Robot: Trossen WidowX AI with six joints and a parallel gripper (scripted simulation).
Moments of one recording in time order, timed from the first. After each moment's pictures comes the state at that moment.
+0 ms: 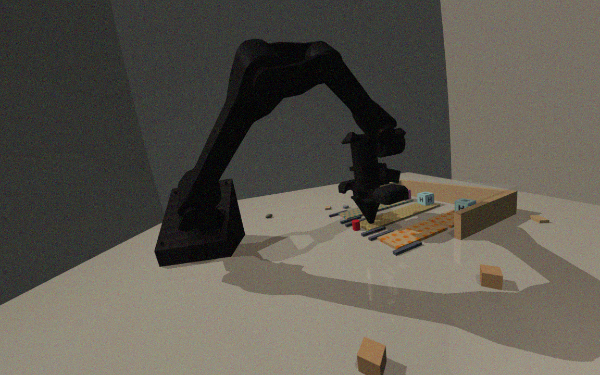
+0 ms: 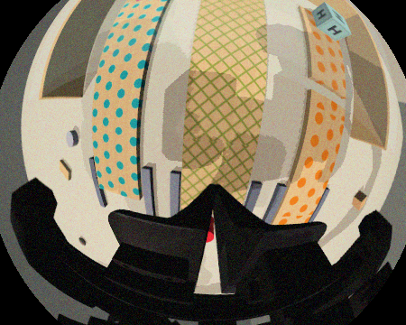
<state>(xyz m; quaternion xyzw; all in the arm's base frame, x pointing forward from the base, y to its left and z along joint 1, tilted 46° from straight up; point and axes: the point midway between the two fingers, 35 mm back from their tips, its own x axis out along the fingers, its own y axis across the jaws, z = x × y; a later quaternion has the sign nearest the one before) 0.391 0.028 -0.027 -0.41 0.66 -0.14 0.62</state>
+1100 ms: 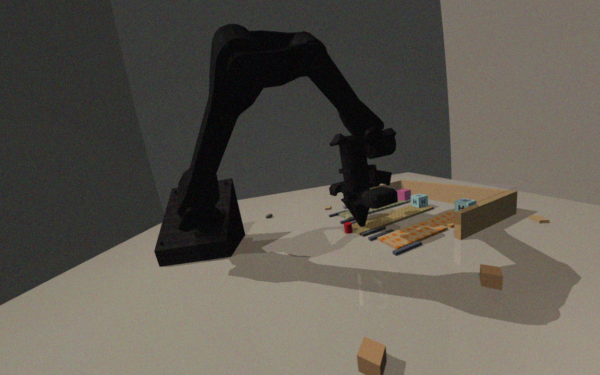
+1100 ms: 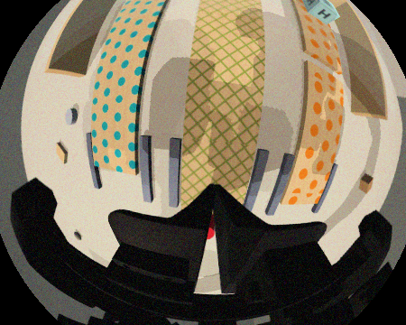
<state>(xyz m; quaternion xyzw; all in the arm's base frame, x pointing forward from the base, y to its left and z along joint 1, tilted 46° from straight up) 0.364 0.018 -0.021 -0.41 0.65 -0.14 0.63</state>
